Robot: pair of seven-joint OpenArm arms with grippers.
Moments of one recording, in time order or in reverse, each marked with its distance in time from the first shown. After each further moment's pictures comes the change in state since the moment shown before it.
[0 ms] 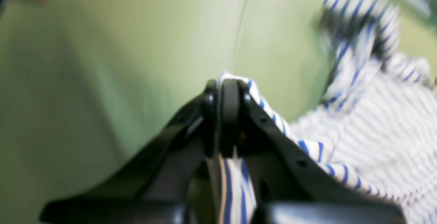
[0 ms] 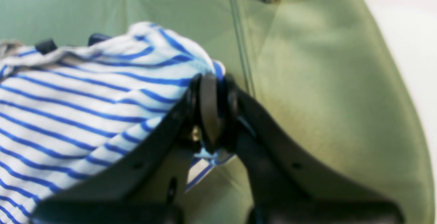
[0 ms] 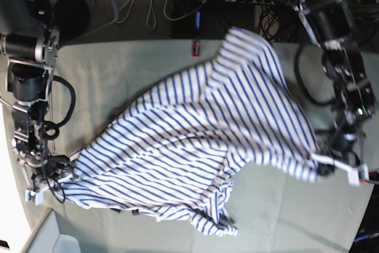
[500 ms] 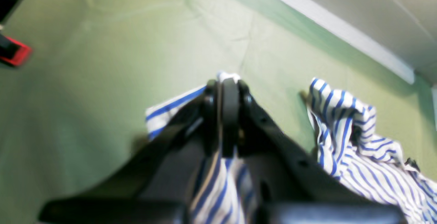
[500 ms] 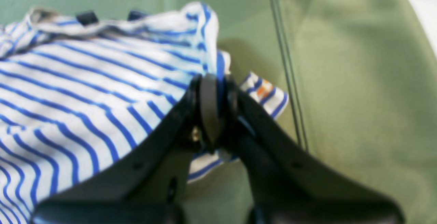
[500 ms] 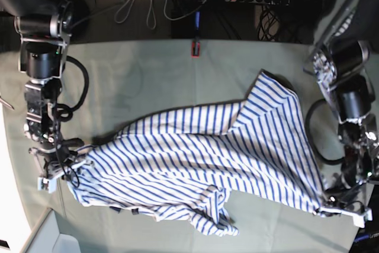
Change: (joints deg) left arm -24.7 -5.3 -0.1 -34.3 0.5 0.0 -5.4; right arm -8.3 -3.5 -0.3 10.3 0.0 0.0 -0.7
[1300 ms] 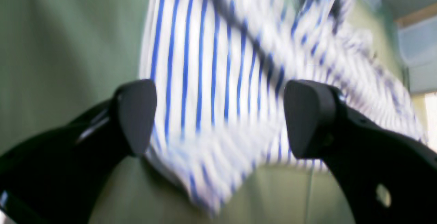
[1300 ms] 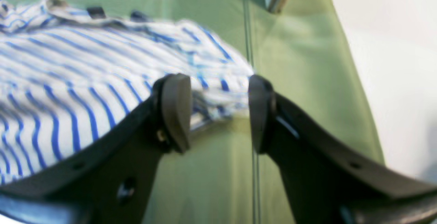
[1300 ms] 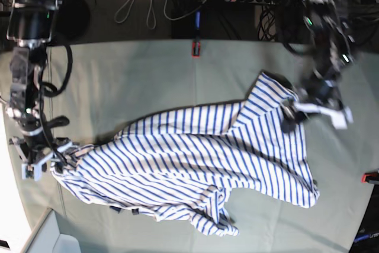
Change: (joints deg) left arm 45.2 12.5 0.1 40.2 -18.7 1.1 5.0; right arm -15.6 3.3 0.6 27.5 -0.2 0.0 -8.3
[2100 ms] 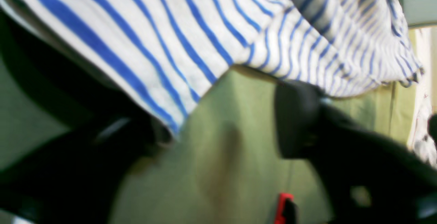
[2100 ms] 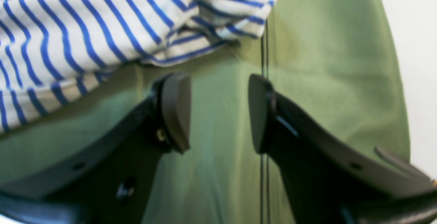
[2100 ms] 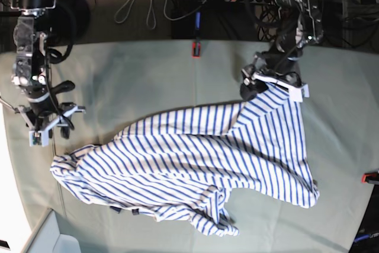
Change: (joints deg) left arm 3.5 2.5 8.9 -7.6 -0.4 -1.0 -1.1; right arm -9.9 -0.3 0.0 3.1 0.2 0.0 -0.2
